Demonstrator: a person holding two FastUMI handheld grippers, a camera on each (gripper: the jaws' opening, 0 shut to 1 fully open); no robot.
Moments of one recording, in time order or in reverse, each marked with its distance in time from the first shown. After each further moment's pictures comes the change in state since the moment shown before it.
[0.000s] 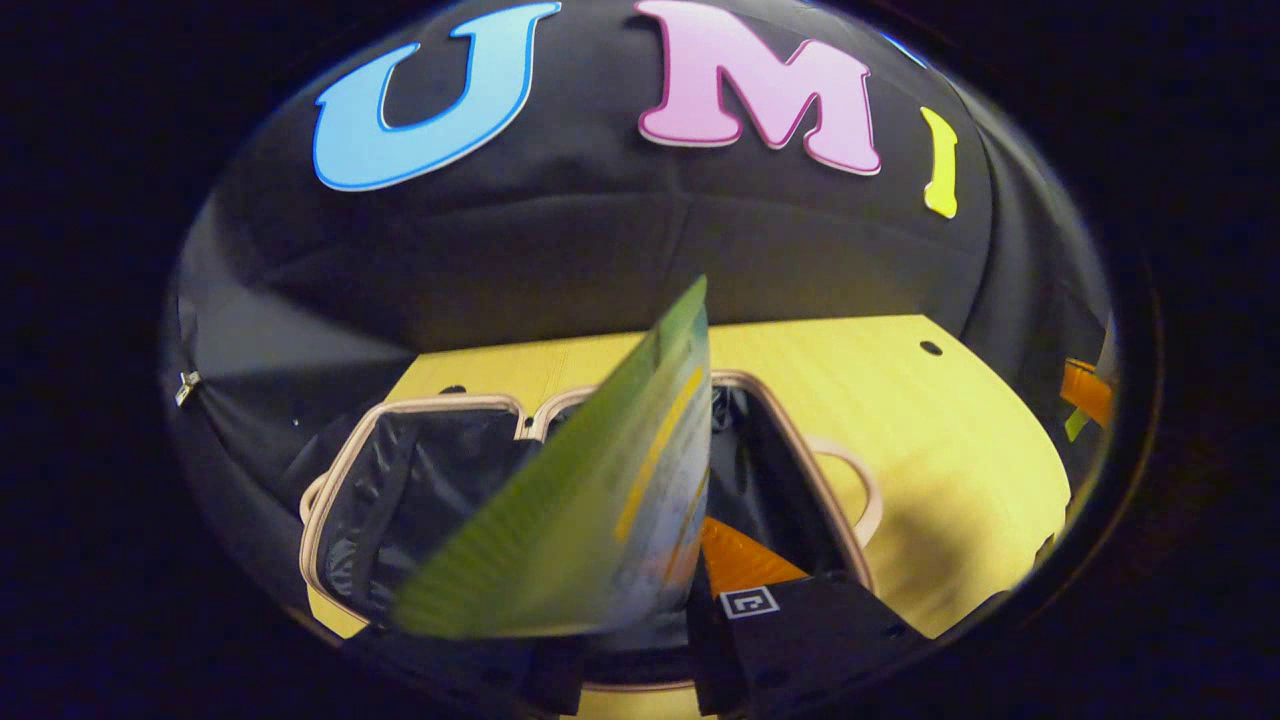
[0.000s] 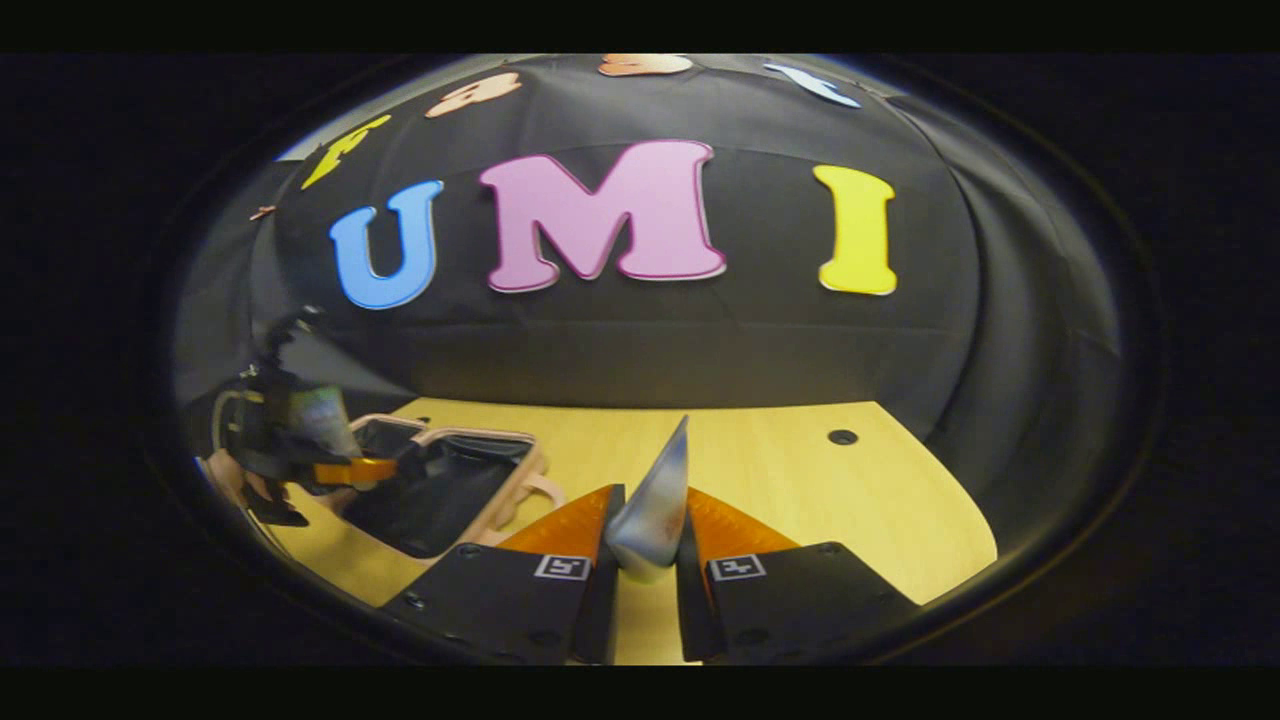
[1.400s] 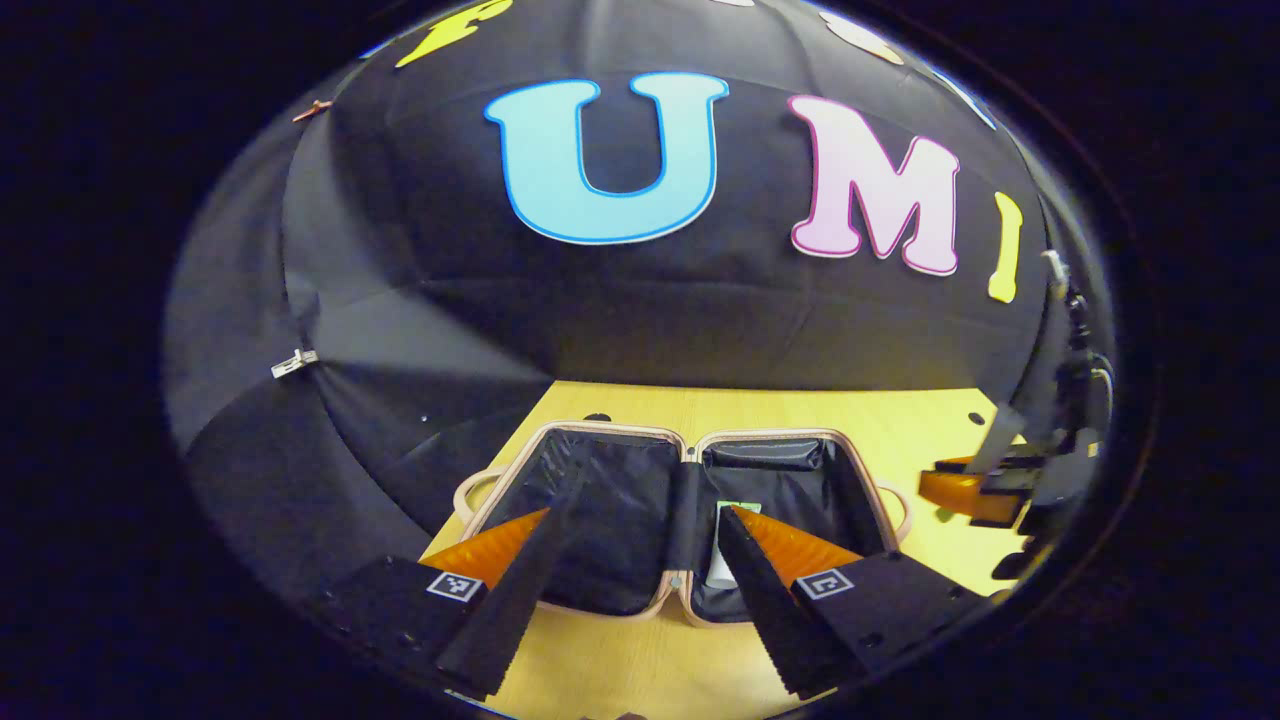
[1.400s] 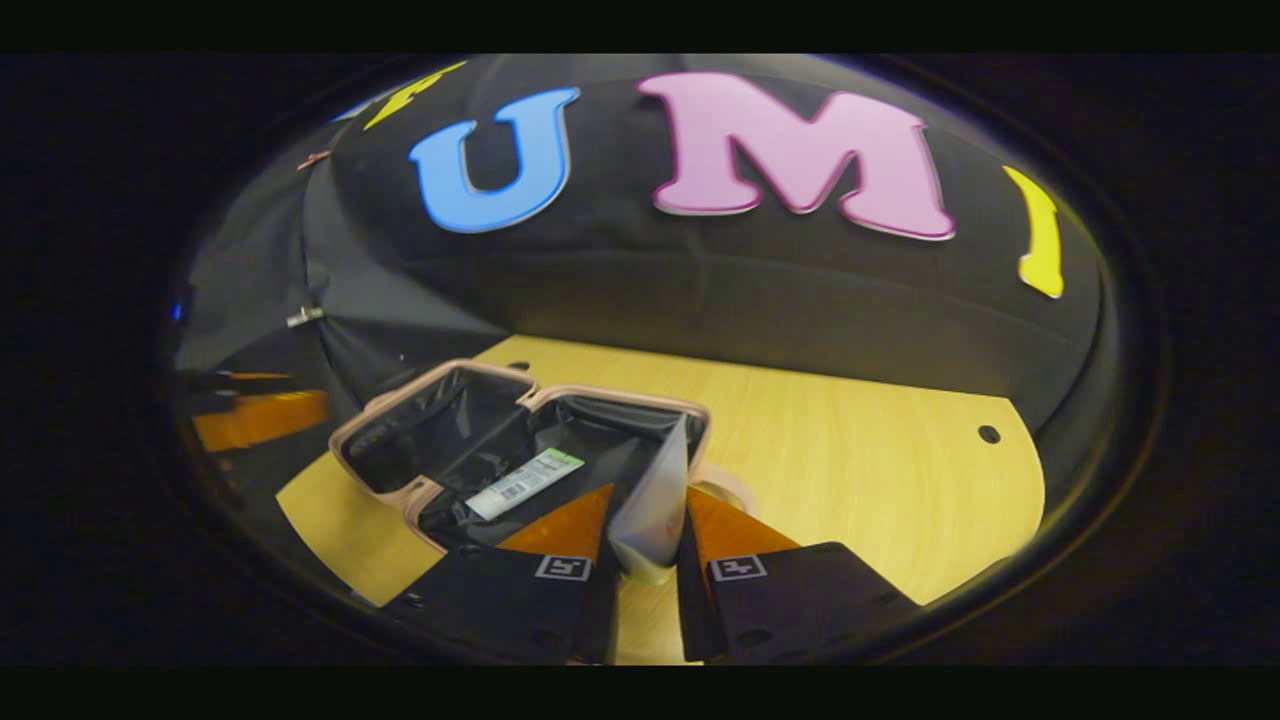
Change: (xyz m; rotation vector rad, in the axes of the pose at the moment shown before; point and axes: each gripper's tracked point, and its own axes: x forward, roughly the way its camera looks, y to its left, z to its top) left arm -0.187 0.110 0.009 -0.196 -0.284 0.218; right arm 0.097 0.183 -0.073 -0.127 0.307 0.195
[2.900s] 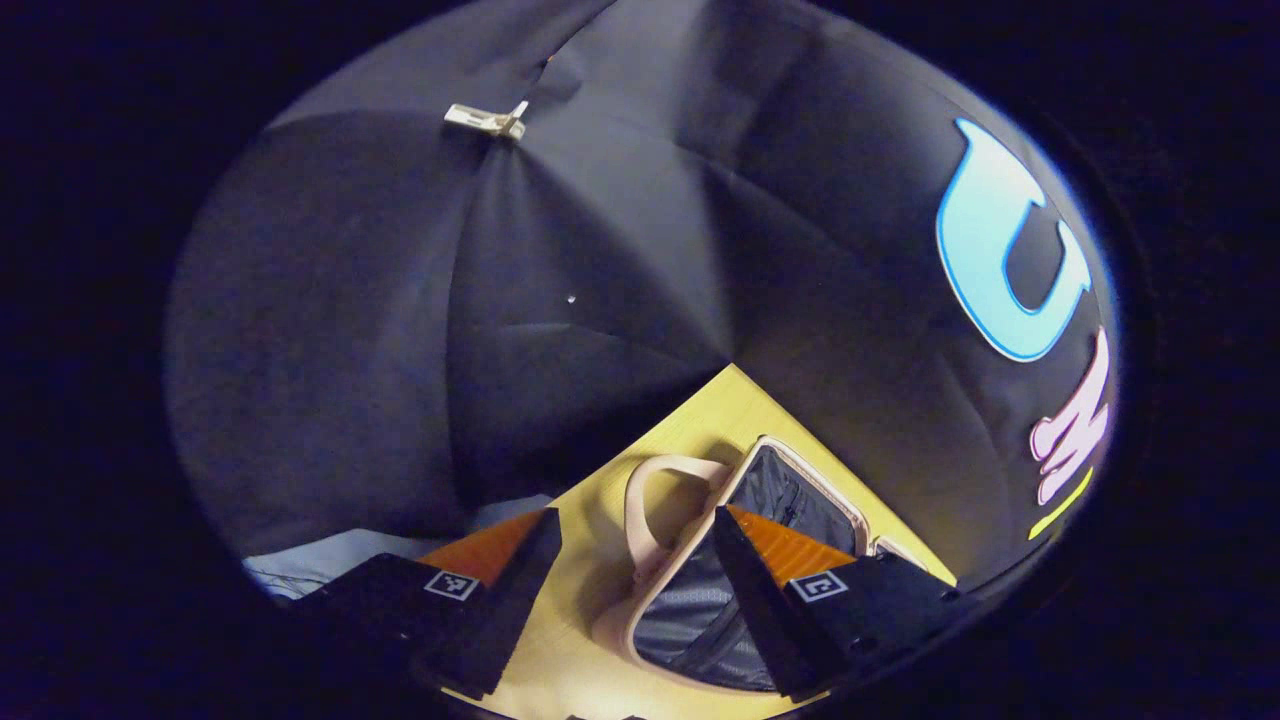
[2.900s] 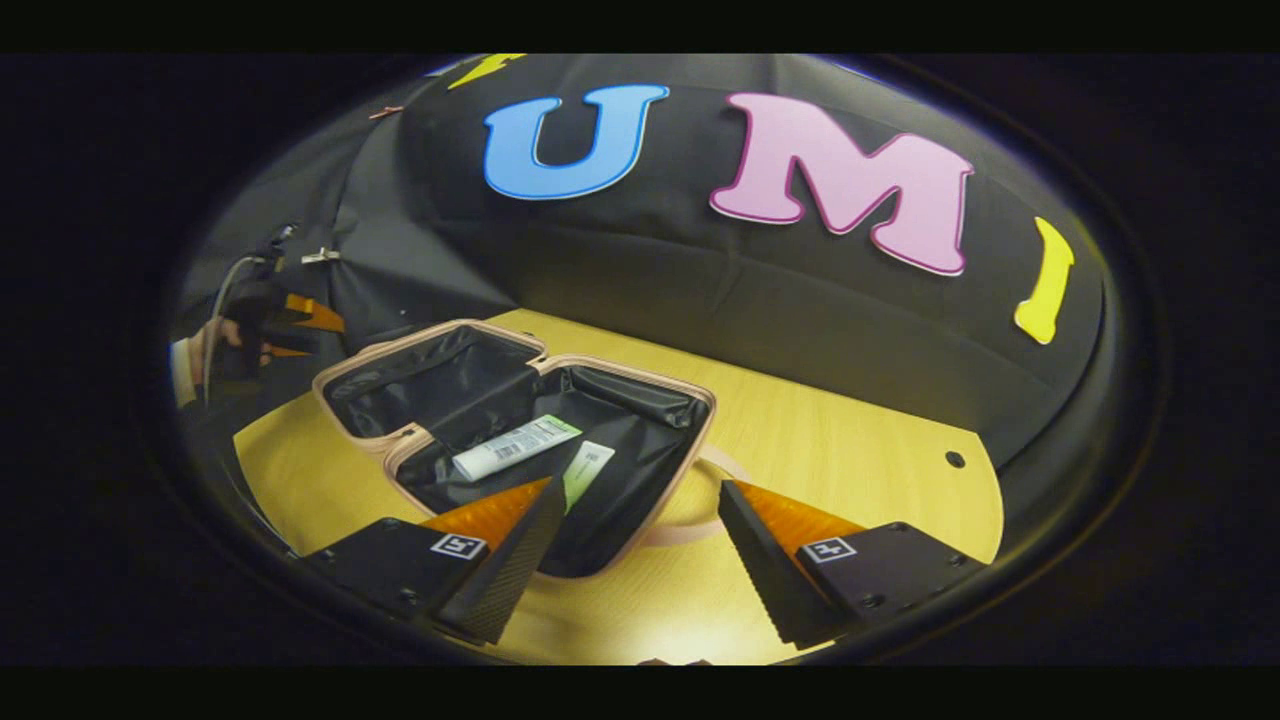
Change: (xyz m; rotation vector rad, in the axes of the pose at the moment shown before) left arm 0.167 0.264 -0.065 -0.702 0.092 0.123; right arm -0.055 -0.005 -0.036 -0.163 -0.074 -0.081
